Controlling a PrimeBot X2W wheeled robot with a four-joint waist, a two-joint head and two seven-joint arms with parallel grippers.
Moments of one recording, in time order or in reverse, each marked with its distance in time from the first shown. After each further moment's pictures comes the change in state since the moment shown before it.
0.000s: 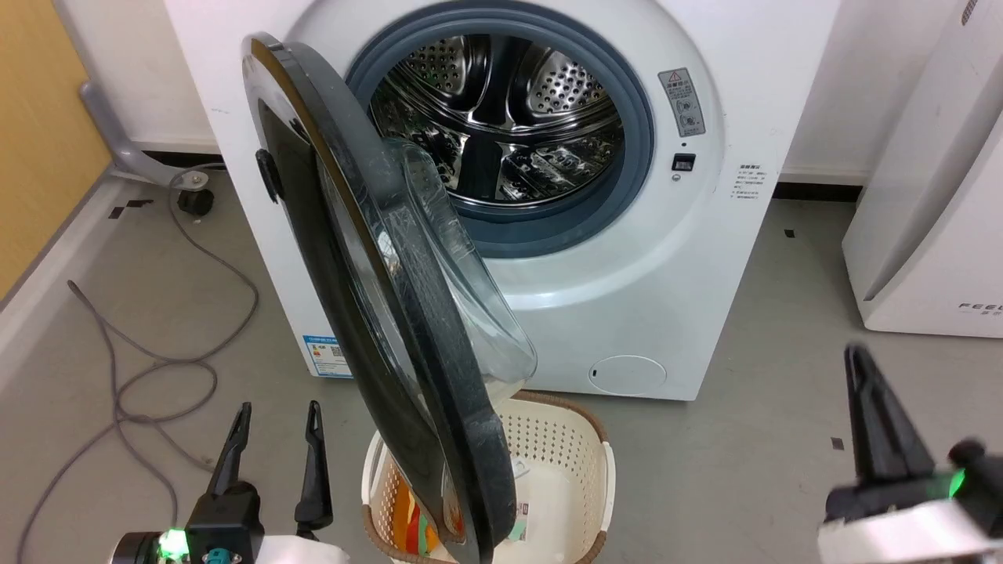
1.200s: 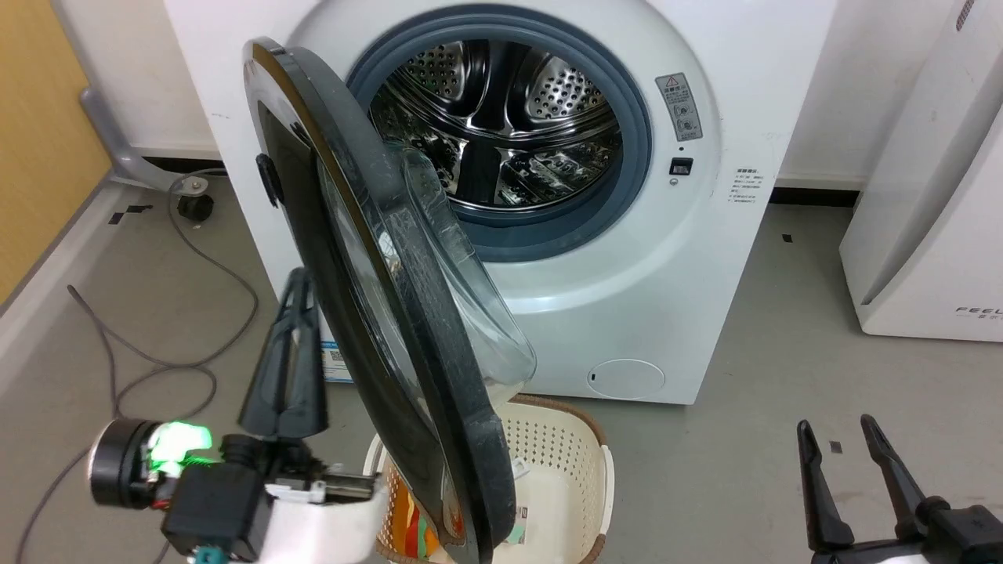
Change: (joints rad) left arm -0.096 0.016 -0.103 -0.362 0.047 -0.012 -0.001; right arm 0.116 0.095 -0.058 0.067 -0.111 0.000 0.000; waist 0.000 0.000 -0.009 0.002
